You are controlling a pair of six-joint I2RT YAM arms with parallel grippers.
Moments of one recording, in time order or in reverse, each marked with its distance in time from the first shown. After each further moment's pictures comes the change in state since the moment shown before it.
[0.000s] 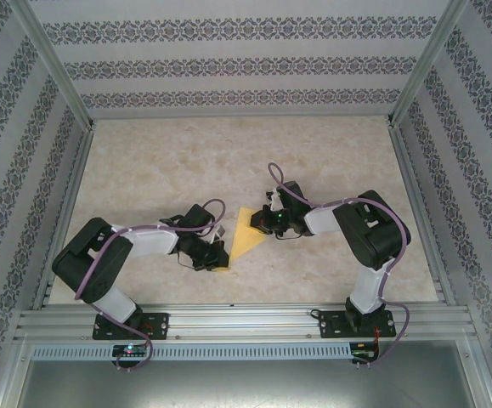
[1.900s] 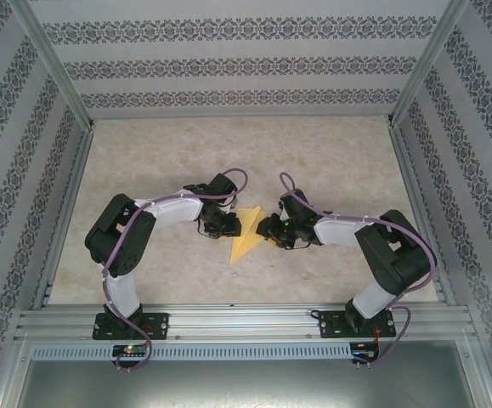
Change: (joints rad) left arm 0.000 0.275 0.479 -0.261 -0.323 0.175; right arm 0.057 -0.230 -0.095 -0.251 0.186 0.123
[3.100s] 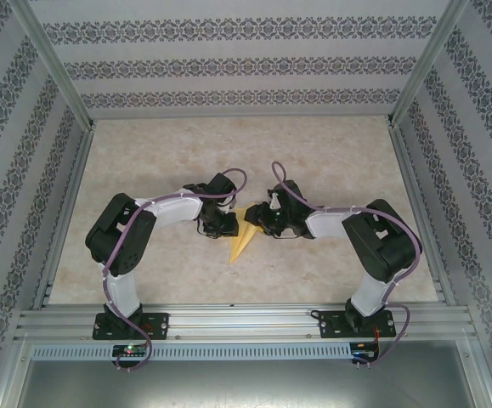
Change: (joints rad) left arm 0.006 0.007 0.005 -0.014 -0.006 0.002; right arm 0.001 0.119 0.090 0.217 -0.088 0.022
